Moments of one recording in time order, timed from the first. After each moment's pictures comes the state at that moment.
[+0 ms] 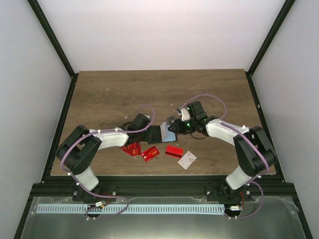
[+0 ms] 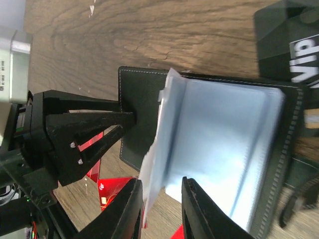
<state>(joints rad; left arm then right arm) -0.69 1.68 0.78 -0.07 -0.01 -0.52 0.47 1.56 0.84 -0.17 -0.56 0.47</state>
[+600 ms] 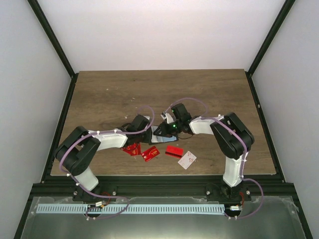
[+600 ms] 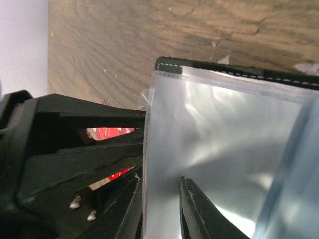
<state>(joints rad) -0.69 1.67 0.76 -0.04 0.01 -0.49 0.59 1.87 0.97 0.02 -0.73 0.58</state>
